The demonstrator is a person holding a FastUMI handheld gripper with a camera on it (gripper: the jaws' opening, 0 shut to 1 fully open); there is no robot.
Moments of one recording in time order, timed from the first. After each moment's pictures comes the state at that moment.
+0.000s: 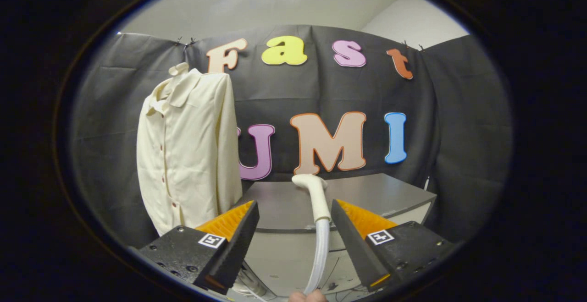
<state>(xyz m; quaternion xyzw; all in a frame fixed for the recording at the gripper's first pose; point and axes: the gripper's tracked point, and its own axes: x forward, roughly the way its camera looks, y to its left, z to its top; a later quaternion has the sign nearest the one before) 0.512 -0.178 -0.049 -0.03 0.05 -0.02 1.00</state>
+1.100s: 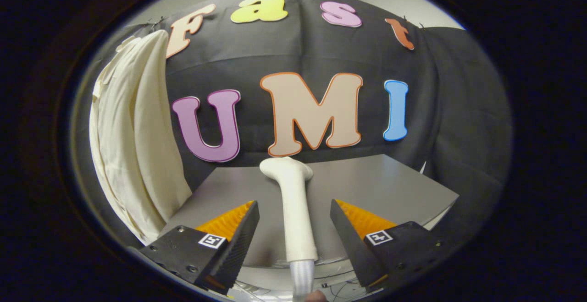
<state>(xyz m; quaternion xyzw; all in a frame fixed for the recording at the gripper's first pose) 0.647 -0.231 -0.114 -0.04 0.18 -0.07 0.98</state>
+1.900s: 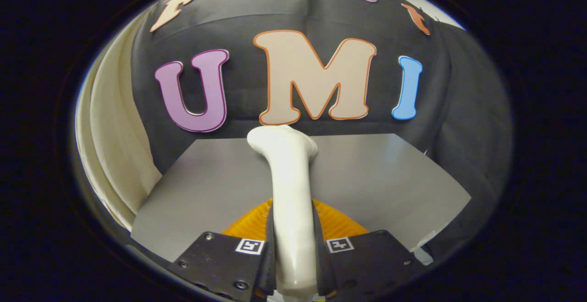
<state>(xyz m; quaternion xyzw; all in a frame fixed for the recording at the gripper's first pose) 0.671 -0.241 -0.143 -0.04 0.25 -0.09 0.96</state>
